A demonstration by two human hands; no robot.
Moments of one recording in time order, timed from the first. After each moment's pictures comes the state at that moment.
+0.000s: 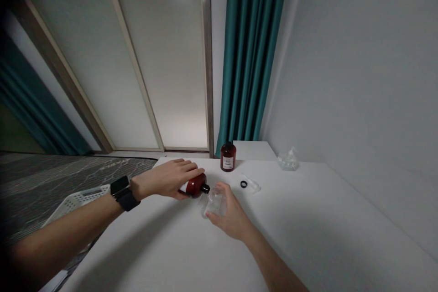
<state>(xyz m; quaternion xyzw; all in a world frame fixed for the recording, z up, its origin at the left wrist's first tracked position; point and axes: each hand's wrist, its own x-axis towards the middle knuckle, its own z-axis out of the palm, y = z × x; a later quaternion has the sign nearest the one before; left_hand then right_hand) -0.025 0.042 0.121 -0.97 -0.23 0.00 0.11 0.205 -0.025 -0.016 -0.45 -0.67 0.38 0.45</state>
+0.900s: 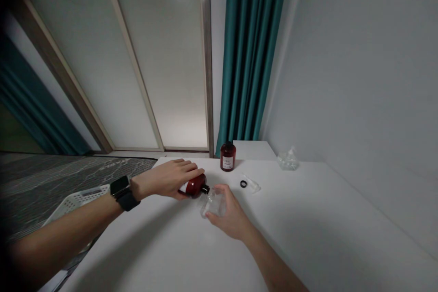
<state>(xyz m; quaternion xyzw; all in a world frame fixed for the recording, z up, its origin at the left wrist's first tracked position) -0.023 0.040 0.122 -0.97 -0.23 0.01 0.12 0.203 -0.029 -0.005 -0.47 -0.68 0.38 0.42</state>
